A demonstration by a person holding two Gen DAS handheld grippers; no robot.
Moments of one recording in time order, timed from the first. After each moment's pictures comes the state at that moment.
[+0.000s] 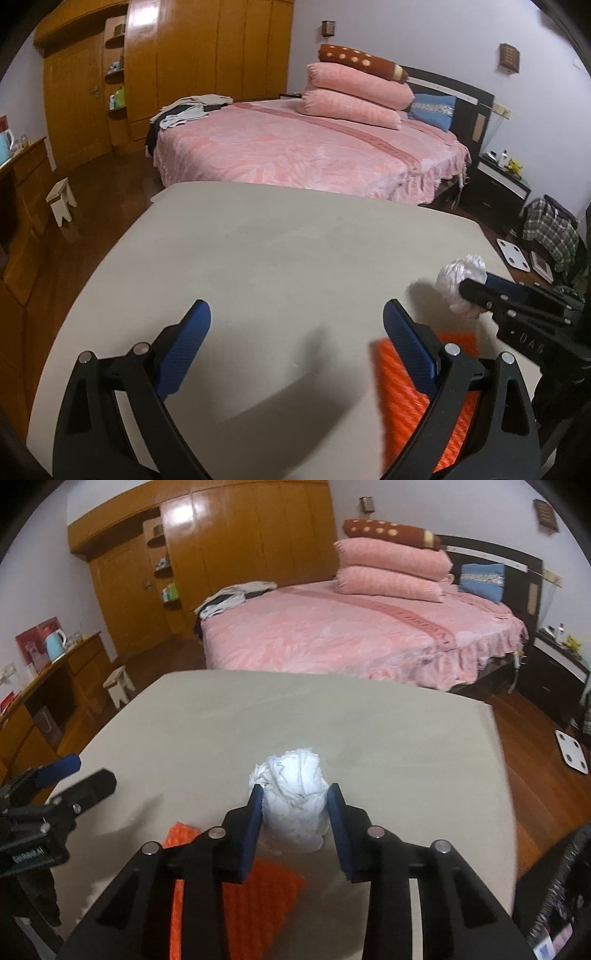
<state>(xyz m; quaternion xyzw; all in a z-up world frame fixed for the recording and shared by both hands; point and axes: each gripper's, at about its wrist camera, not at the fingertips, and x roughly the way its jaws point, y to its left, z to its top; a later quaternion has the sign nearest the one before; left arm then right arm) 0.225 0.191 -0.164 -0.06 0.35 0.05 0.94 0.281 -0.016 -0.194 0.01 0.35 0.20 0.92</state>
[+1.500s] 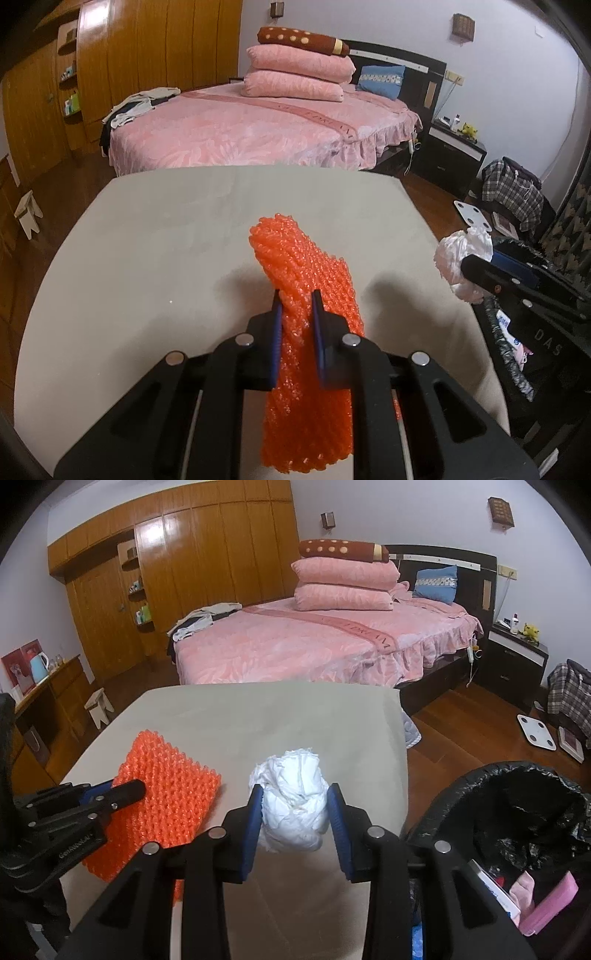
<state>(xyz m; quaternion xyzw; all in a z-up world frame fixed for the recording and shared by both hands) 0.182 0.095 -0.152 -0.04 0.38 -0.03 0.92 0.206 -0.102 -0.164 0.02 0.32 0.15 0.93</state>
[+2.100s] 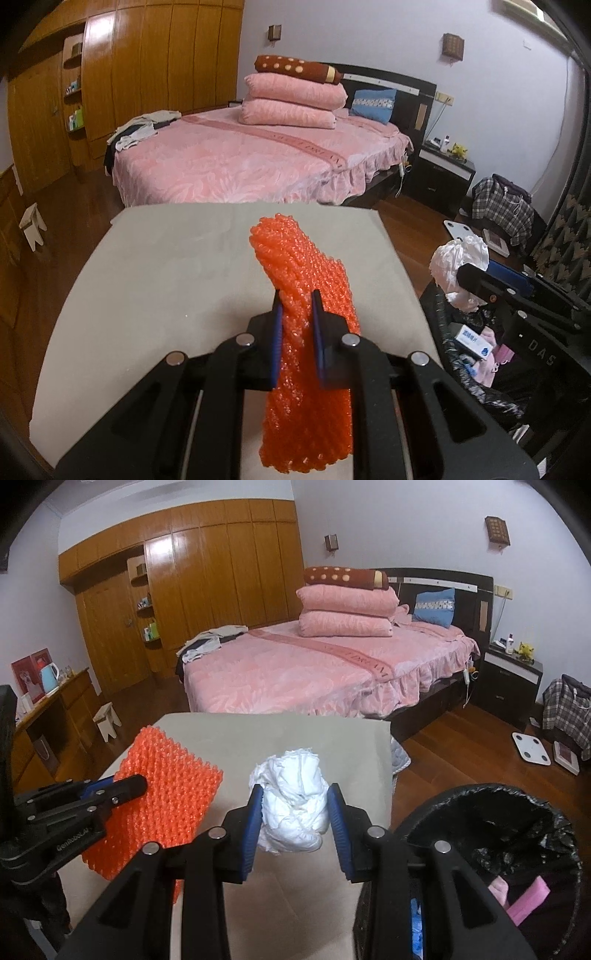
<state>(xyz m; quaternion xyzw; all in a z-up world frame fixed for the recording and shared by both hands) 0.142 0.083 -0.086 -0.04 0.34 -0.04 0.94 0.160 -0.119 -0.105 0.02 0.28 0.15 0.95</state>
